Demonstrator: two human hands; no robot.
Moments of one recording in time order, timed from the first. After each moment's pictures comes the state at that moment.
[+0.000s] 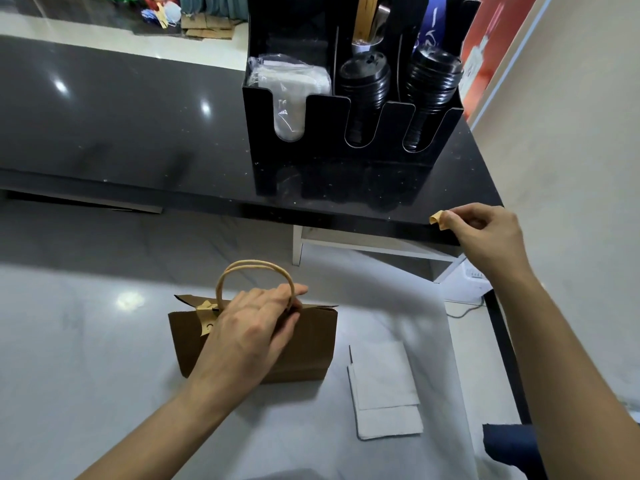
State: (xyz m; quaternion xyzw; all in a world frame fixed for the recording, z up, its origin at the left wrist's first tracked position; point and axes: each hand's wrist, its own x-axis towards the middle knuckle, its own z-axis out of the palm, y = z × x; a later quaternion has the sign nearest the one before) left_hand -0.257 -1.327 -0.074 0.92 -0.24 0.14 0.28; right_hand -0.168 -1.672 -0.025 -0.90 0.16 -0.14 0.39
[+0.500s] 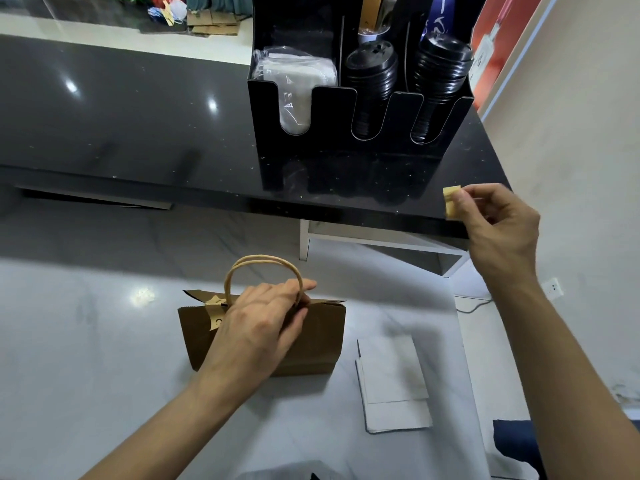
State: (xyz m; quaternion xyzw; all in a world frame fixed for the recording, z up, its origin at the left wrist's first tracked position) left_hand -0.259 -1.327 -0.072 0.92 -0.24 0.13 0.29; right_hand -0.185 -1.638 -0.018 -0.78 0.04 -0.27 0.56
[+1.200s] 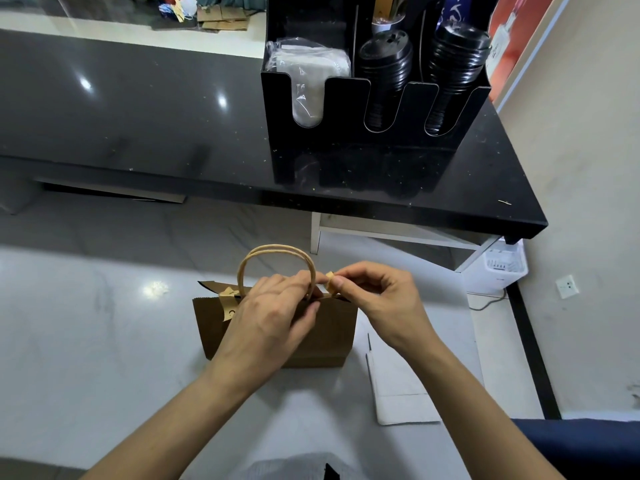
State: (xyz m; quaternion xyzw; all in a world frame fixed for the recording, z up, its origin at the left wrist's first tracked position) left_hand -0.262 -1.326 -0.071 0.92 -0.23 0.12 0.29; right_hand -0.241 -1.522 -0.081 -0.74 -0.03 0.02 0.67
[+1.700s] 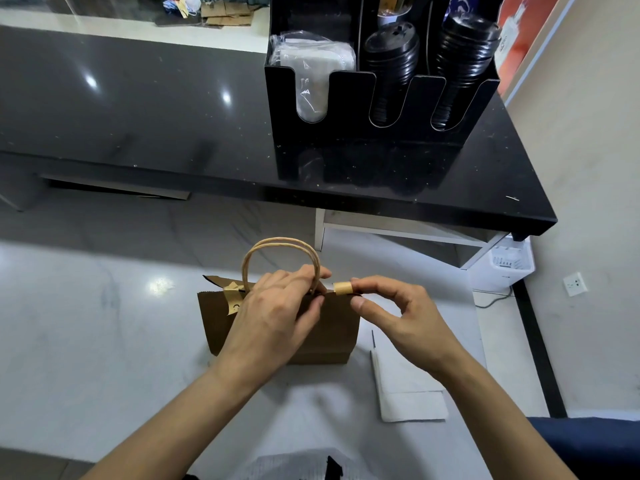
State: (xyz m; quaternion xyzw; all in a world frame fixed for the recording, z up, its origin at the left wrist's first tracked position) left_hand -0.260 -1.328 -0.074 0.93 -0.21 0.11 0.29; right_hand -0.267 -1.544 -0.069 -0.80 -0.04 0.09 0.59
